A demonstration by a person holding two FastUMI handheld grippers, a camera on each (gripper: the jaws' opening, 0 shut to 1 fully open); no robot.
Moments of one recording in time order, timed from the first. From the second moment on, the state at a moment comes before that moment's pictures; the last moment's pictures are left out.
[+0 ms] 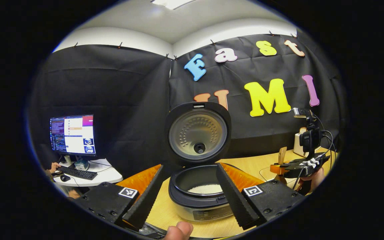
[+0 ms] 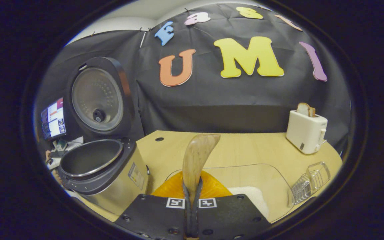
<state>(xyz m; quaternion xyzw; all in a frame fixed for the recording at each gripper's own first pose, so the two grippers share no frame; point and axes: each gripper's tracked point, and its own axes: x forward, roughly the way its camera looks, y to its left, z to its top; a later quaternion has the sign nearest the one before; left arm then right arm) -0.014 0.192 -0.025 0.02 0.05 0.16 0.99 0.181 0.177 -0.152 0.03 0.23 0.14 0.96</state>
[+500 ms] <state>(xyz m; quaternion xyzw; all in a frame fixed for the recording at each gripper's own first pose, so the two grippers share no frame) -0.015 0.185 -0.019 0.02 0.04 0.14 0.99 0.181 0.172 -0.137 0.16 0.24 0.13 0.95</state>
